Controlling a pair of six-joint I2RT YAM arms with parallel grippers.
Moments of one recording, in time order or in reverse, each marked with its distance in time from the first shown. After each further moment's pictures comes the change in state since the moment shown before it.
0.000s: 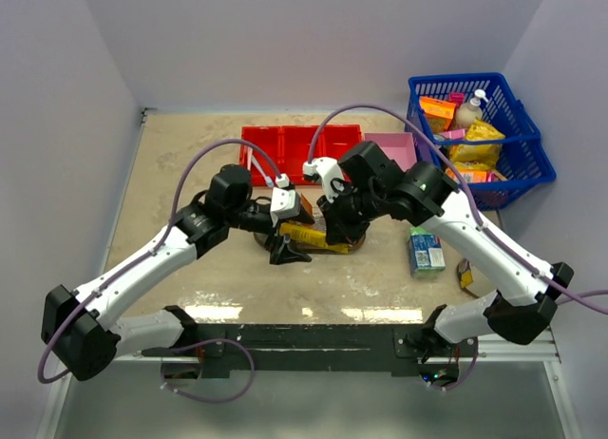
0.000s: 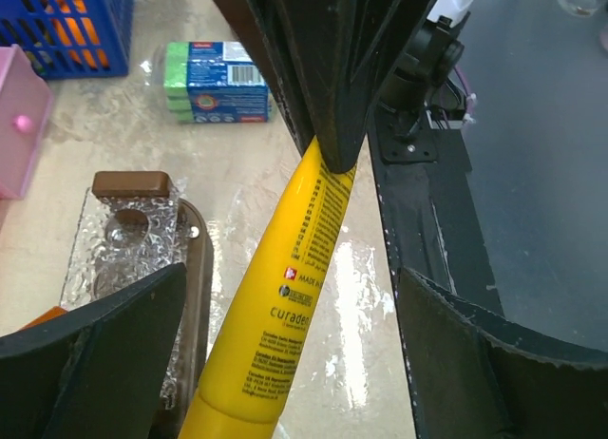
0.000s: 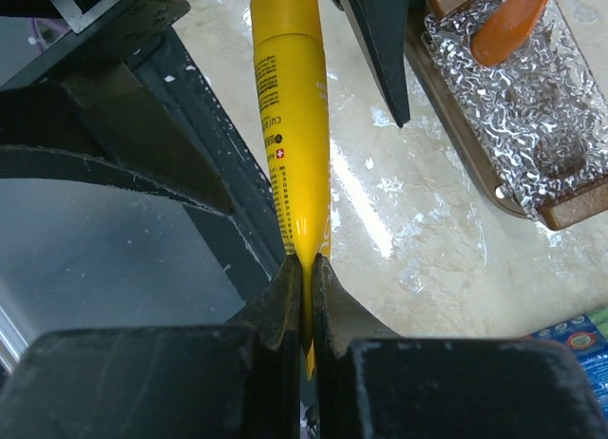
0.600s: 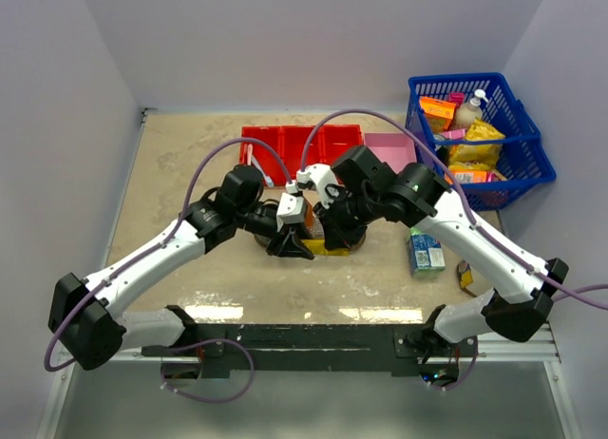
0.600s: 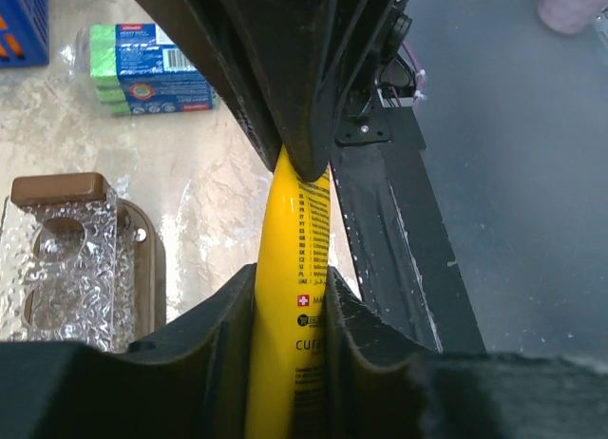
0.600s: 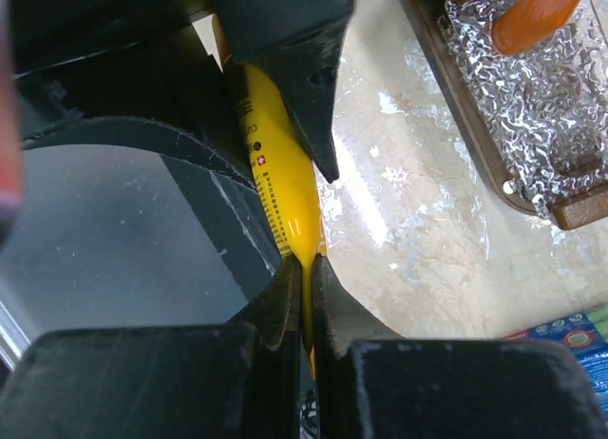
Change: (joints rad) left arm -0.021 0.076 0.043 -0.108 0.098 0.066; right arm 0.032 0.024 0.000 -0.019 0.002 -0.027
